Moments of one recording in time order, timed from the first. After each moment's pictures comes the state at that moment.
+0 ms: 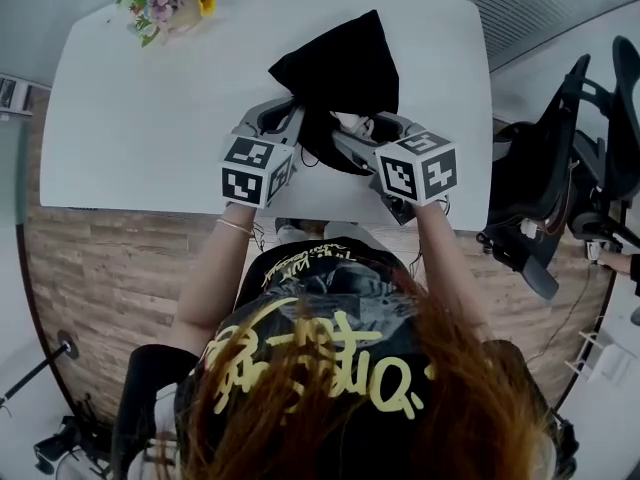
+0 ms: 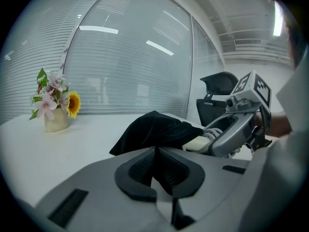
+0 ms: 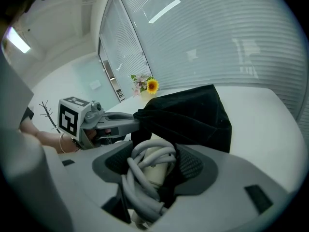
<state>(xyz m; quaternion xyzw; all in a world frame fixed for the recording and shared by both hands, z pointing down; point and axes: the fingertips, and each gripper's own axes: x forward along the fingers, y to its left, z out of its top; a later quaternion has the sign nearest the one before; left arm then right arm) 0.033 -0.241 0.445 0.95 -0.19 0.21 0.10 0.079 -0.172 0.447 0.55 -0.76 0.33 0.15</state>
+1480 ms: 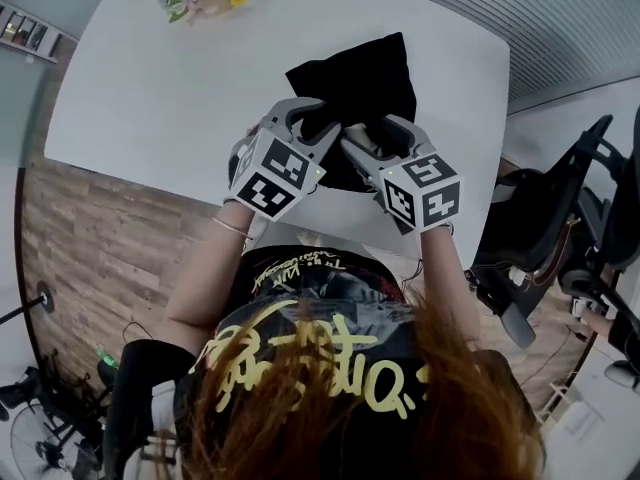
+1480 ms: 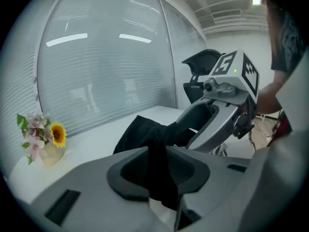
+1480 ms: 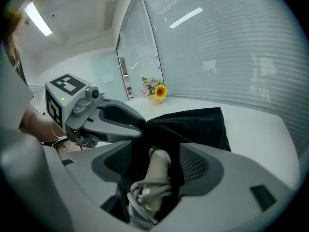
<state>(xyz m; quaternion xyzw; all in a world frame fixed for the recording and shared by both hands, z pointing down) 0.063 -0.214 0.421 0.94 -0.15 0.30 -0.03 0.092 -0.185 0.433 0.52 -0.80 0.23 0.18</state>
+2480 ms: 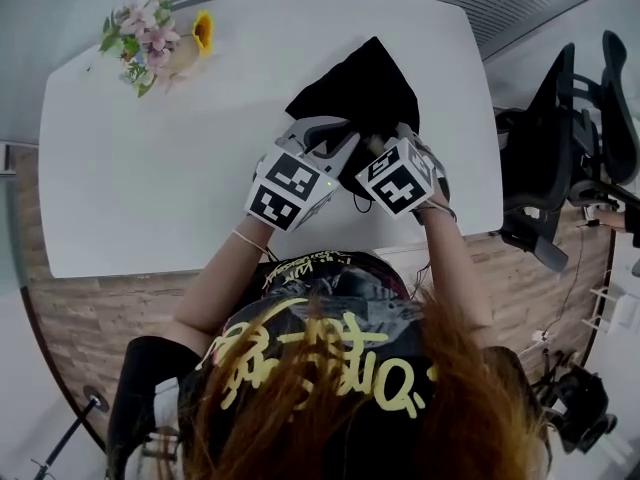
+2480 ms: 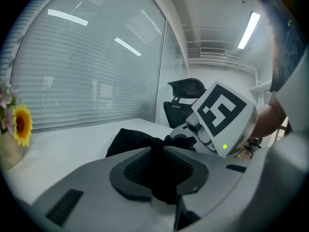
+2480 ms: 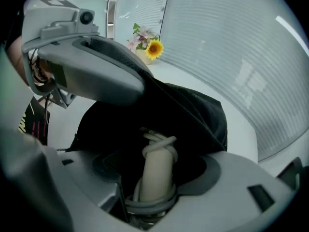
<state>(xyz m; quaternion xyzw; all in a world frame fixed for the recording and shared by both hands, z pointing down) 0.071 -0.229 0.413 0.98 0.04 0.20 0.06 0.082 -0.211 0.495 0.55 -0.65 0.26 0.45</state>
